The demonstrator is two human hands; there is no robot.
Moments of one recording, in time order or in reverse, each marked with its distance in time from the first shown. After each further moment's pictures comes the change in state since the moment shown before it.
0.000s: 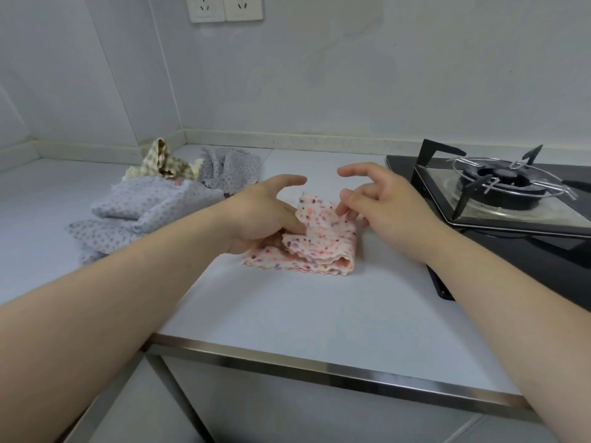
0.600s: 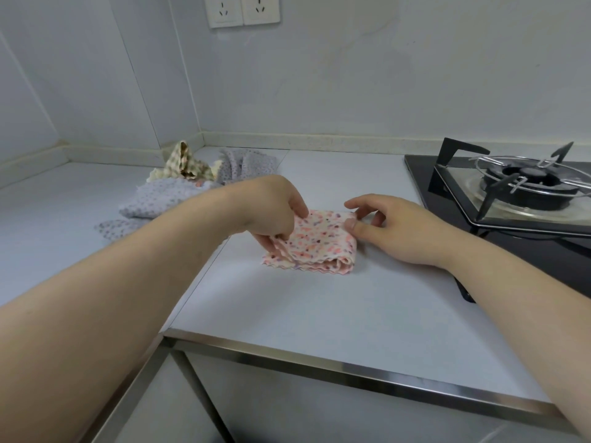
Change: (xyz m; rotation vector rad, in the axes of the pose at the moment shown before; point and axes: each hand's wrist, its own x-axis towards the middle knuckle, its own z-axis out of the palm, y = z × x) left_hand -0.010 0.020 -0.017 0.685 0.072 -0.091; right_hand 0.006 0.023 0.003 -0.475 -0.188 -0.007
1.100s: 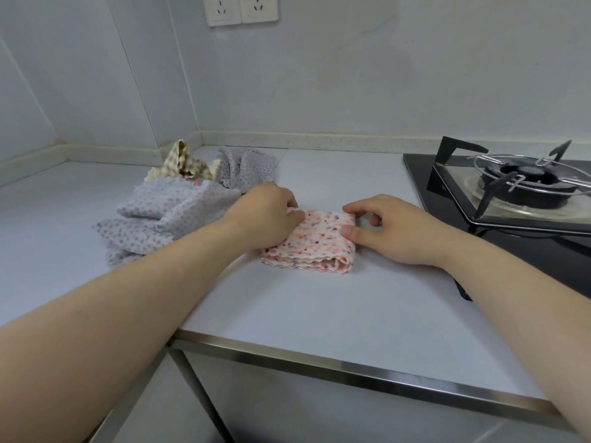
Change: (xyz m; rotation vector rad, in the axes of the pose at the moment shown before) left_hand 0.037 -0.034 0.026 0.294 0.347 0.217; right_hand -0.003 -0.007 -0.002 -0.131 -0.047 -0.003
